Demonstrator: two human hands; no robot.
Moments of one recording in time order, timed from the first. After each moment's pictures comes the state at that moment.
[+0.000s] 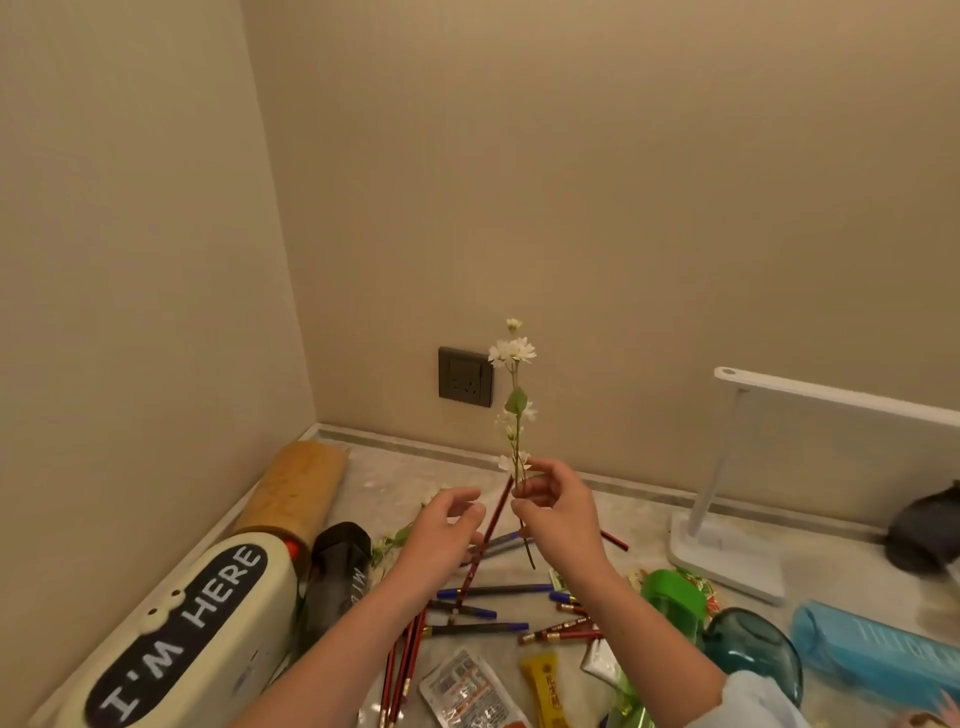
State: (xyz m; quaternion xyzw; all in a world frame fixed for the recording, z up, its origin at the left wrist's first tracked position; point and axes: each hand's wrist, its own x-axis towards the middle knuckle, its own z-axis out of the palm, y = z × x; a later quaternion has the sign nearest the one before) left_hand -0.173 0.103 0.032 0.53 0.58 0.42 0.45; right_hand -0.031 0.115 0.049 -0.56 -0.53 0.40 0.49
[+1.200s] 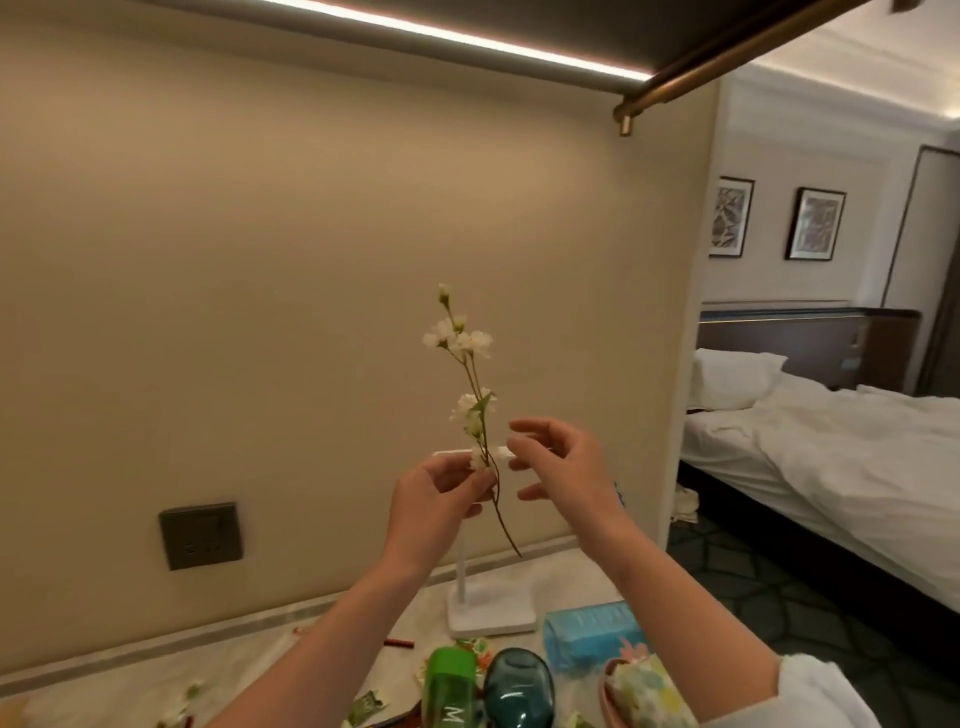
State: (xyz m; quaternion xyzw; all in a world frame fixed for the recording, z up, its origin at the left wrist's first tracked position) left_hand 0.026 0.085 0.183 0.63 0.26 0.48 0.55; right_hand 0.150 0.003 0.219 -0.56 -0.46 0.22 0.65
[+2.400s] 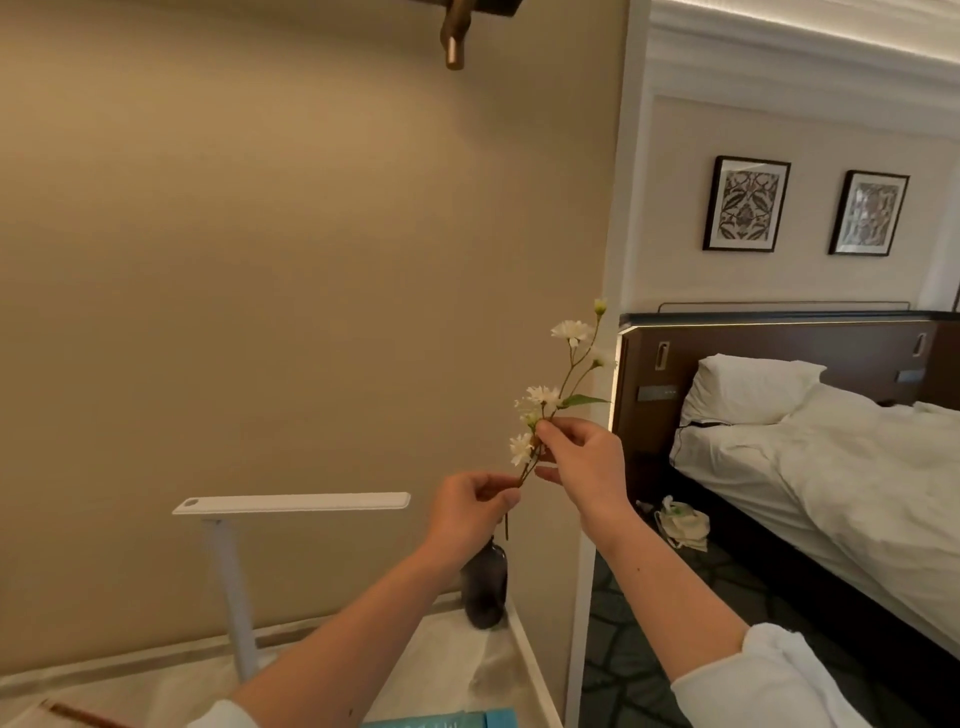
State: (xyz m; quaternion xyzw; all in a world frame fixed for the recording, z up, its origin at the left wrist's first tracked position) left_hand 0.373 0.114 0.157 0.71 0.36 0.40 0.45; right_hand 0.493 0.054 0.203 -0.56 -0.40 0.20 0.70
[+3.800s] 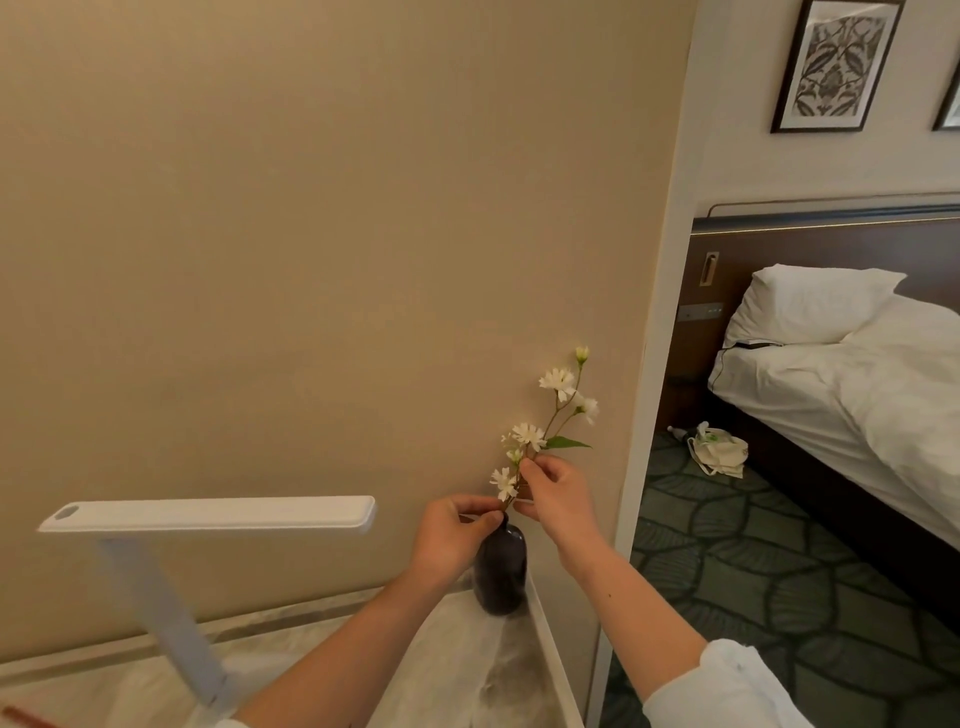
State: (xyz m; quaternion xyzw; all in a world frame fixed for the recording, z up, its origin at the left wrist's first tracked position) left_hand 0.403 0.224 0.040 0.67 0.47 0.35 0.47; right_hand 0.527 0.182 0.065 -0.62 -0.33 0.35 0.62
